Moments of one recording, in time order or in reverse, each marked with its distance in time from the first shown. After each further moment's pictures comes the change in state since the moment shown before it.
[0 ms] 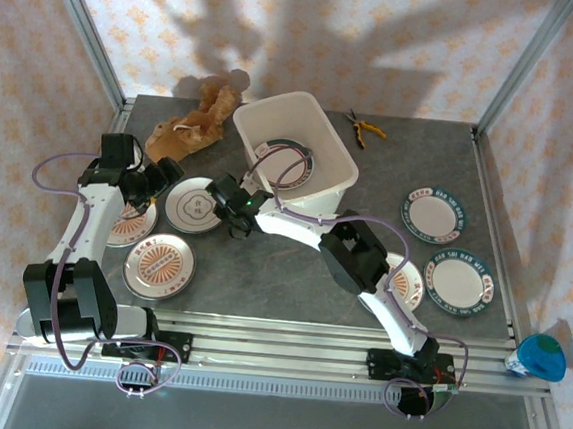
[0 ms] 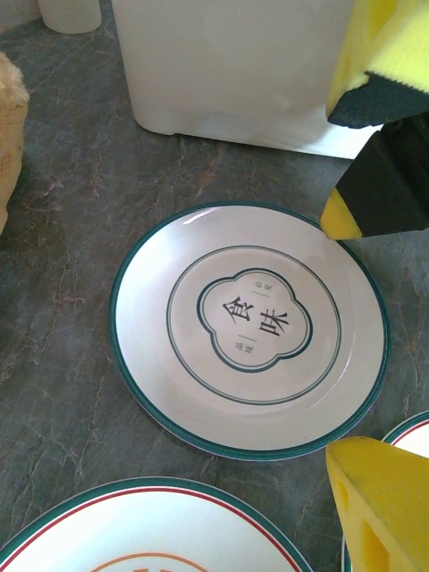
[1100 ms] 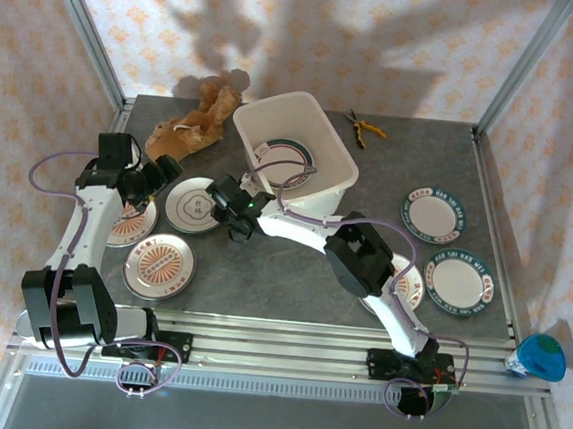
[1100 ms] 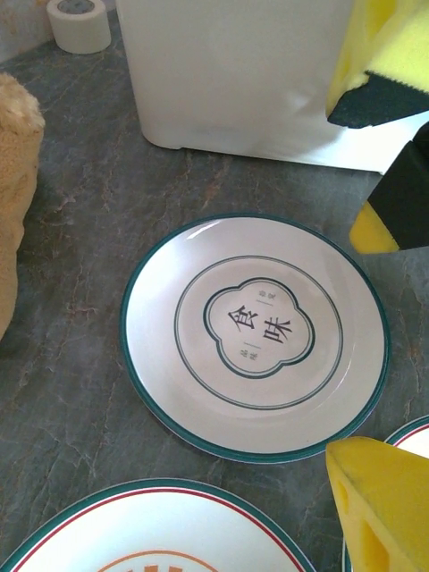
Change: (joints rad) left arm 0.003 -0.028 0.001 0.001 -0.002 -0.004; right arm 0.016 -0.059 -0.055 0.018 -0.047 -0.008
